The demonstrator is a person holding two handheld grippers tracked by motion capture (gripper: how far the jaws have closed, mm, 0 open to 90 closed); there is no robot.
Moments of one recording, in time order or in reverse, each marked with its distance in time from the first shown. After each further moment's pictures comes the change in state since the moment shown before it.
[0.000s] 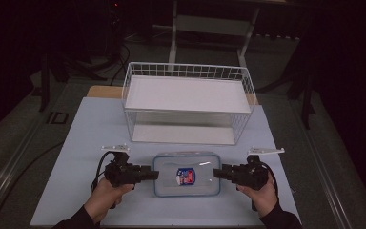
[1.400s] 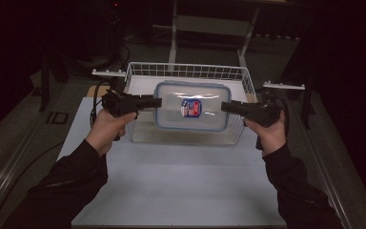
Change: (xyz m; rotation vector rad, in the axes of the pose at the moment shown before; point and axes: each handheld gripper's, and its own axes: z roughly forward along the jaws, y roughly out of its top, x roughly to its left) left arm -0.017 0.176 -0.039 -0.175 0.079 0.121; right arm 0.005 0.160 -0.029 -0.191 -0.034 -0.053
